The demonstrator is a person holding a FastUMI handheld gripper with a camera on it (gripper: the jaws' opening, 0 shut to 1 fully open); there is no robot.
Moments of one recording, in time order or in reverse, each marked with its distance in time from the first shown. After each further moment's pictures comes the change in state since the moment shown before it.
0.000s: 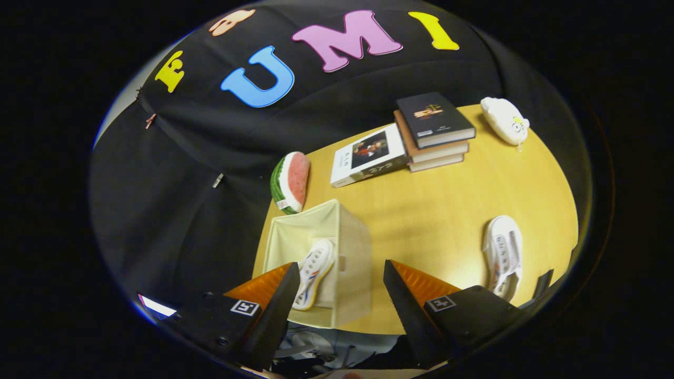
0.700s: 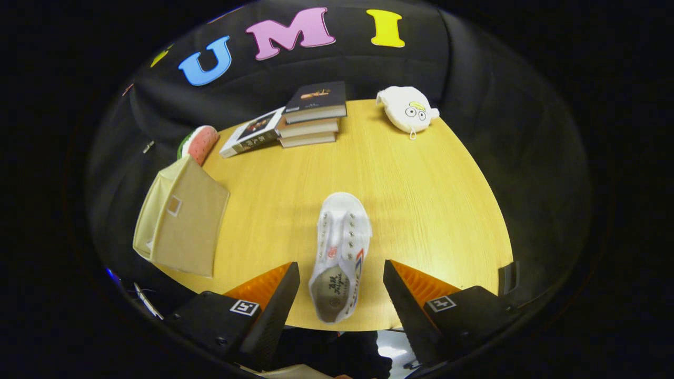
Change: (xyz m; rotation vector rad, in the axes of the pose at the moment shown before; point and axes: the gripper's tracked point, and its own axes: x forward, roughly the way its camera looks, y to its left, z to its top) arm -0.033 -0.268 -0.082 -0.158 0.086 -0.338
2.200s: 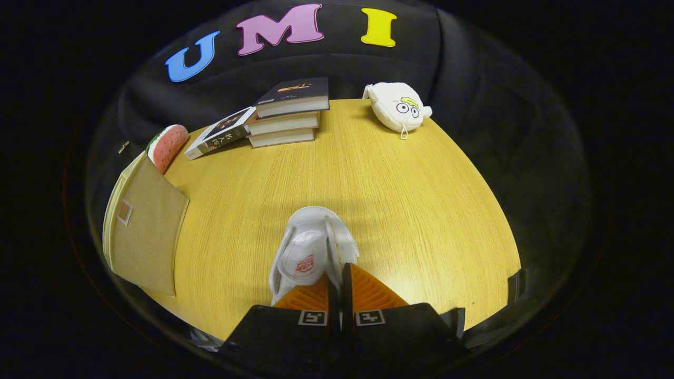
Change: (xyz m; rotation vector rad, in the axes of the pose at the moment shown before) arm 0.069 -0.007 0.018 0.033 -0.101 -0.133
